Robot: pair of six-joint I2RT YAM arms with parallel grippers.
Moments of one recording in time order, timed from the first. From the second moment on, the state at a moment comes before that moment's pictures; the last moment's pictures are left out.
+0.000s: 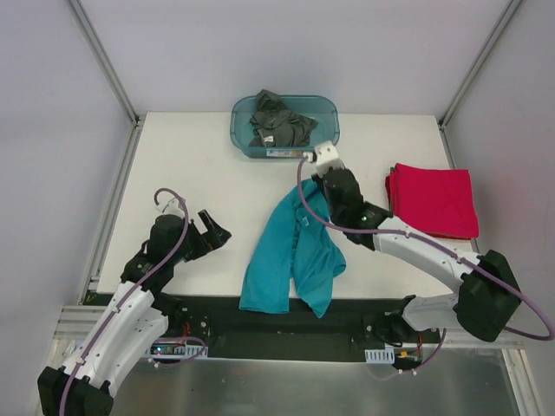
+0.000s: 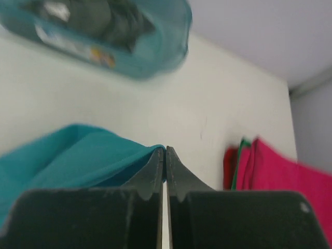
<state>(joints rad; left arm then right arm) -0.32 0.56 0.43 -0.48 0.07 -0.77 0.83 1.34 1.06 0.10 0.63 -0.29</state>
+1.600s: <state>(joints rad) -0.41 1.40 0.81 -0.28 0.12 -0.63 0.58 0.99 0.47 -0.24 0.61 0.48</state>
